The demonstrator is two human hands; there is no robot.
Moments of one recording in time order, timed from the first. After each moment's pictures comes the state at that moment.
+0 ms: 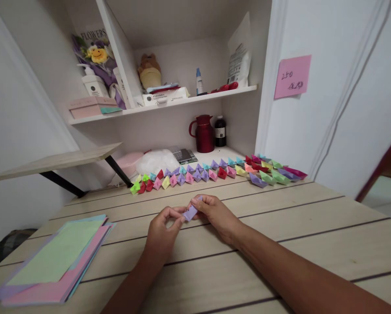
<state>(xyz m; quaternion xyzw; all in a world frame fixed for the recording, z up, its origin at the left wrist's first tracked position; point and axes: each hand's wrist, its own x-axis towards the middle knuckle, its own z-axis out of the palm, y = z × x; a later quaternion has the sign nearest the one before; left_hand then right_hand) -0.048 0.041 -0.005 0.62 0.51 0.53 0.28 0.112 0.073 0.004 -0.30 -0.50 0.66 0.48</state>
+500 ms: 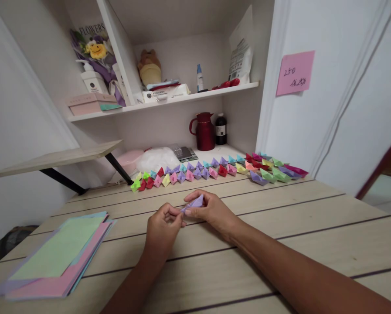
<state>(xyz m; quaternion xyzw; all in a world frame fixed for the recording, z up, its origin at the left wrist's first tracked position) -0.045 0.042 -0.008 0.60 0.54 0.54 0.26 0.112 0.069 0.009 -0.34 -0.55 0.60 0.47</state>
